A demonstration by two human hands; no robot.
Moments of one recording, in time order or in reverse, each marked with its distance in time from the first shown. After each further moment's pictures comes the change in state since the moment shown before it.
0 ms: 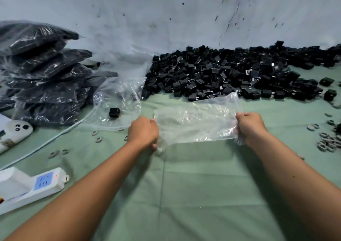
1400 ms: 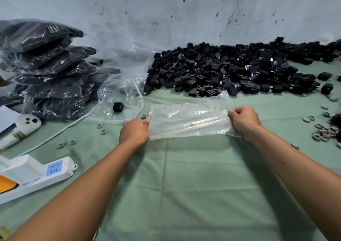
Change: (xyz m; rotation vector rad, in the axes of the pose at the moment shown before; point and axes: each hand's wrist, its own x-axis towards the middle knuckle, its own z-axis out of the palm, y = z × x) left_hand -0.016 -0.027 -0.009 0.157 0.025 -0.061; right_hand -0.009 0.008 0.001 -0.317 -0.001 -0.210
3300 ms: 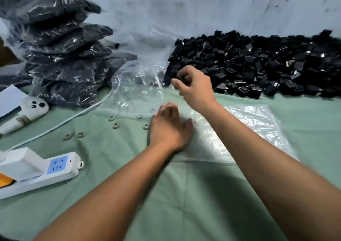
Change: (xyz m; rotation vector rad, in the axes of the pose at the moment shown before) left_hand 0.009 0.018 0.028 0.168 0.034 0.324; right_hand -0.025 -0.150 0.151 0.165 -0.217 -0.722
